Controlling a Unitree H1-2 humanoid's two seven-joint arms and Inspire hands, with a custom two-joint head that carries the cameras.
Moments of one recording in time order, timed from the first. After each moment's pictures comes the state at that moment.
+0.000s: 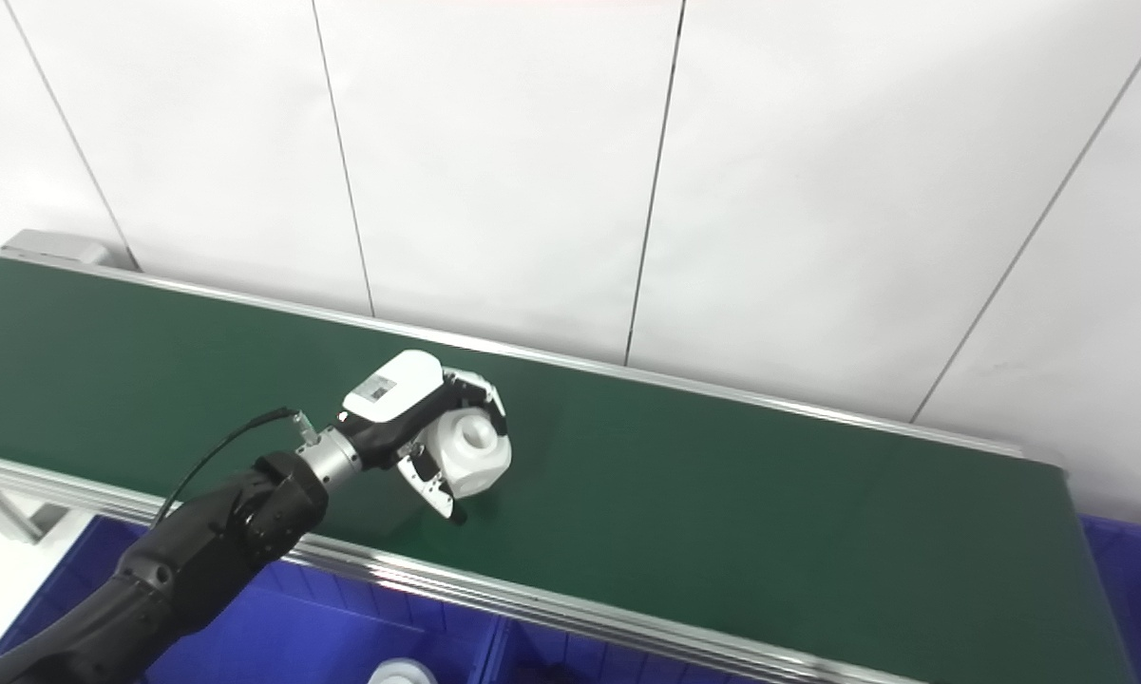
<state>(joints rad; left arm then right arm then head) -0.40 0.42 -0.33 0.46 0.66 -0.45 0.14 0.46 -0.05 -0.04 -0.13 0.06 -0.40 0.05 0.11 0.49</state>
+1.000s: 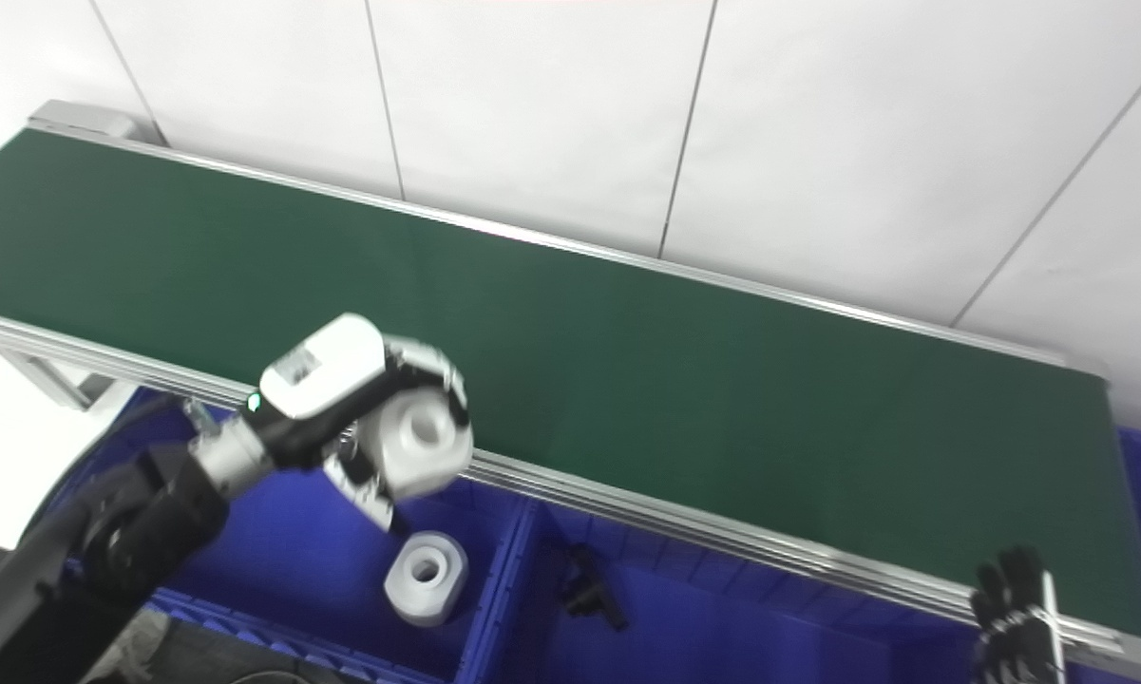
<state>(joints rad) 0.12 0.49 -0.14 -0.34 0.68 -0.21 -0.21 0.43 -0.19 -0.08 -0.32 0.20 -0.19 0.09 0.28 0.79</state>
